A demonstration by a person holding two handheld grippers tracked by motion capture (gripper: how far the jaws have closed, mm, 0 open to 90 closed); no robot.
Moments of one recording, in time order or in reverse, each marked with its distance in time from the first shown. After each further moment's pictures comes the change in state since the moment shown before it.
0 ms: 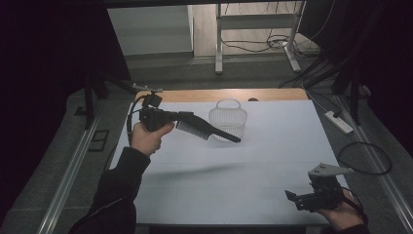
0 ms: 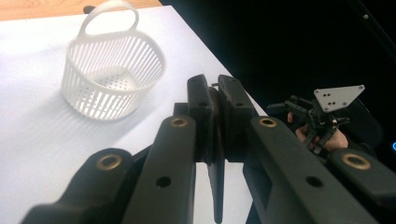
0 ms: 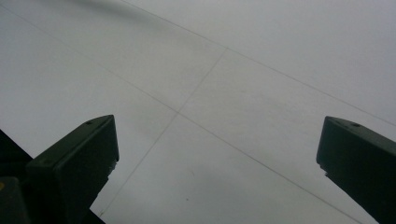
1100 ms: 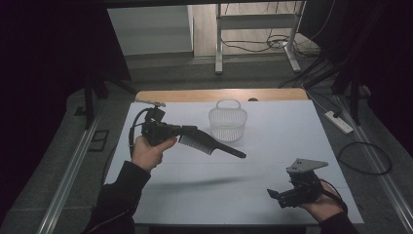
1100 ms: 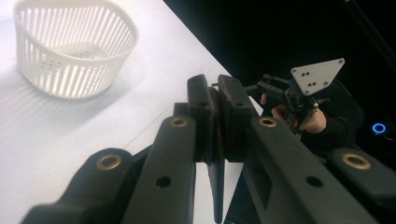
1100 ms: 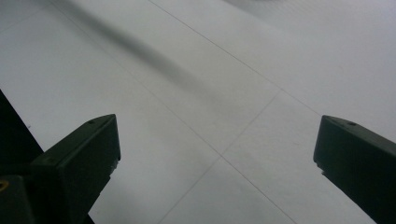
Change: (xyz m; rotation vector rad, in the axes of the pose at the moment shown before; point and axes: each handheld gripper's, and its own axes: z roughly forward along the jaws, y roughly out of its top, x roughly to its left) left arm -0.014 -0.030 0.008 0.031 -0.061 0.016; right arm 0.025 0.026 0.027 -0.012 0.110 -0.145
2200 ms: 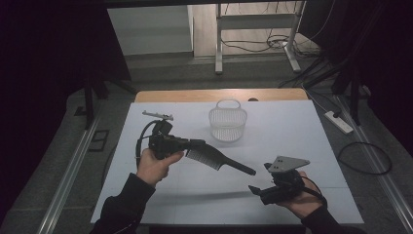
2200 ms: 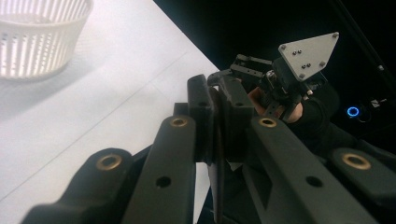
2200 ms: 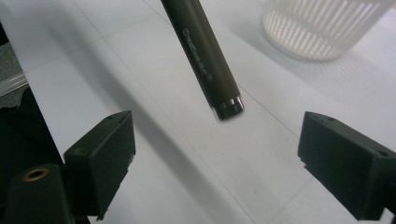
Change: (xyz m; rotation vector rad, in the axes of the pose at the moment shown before) left arm -0.016 -0.025 0.019 0.035 -0.085 0.007; right arm 0.030 0.031 0.017 -0.095 0.079 -0.119
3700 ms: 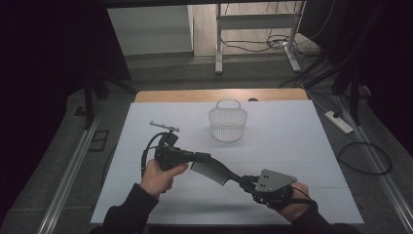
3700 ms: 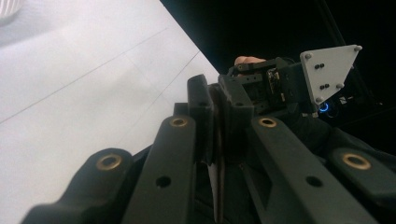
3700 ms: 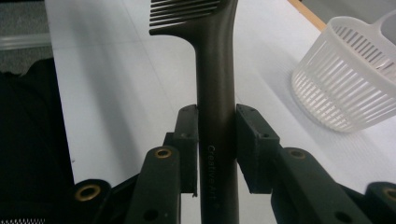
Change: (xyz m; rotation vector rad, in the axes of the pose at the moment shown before) left arm 0.000 -0.024 0.020 0.048 -0.091 -0.083; right arm 0.034 0.006 0.008 -0.098 0.023 -0.324
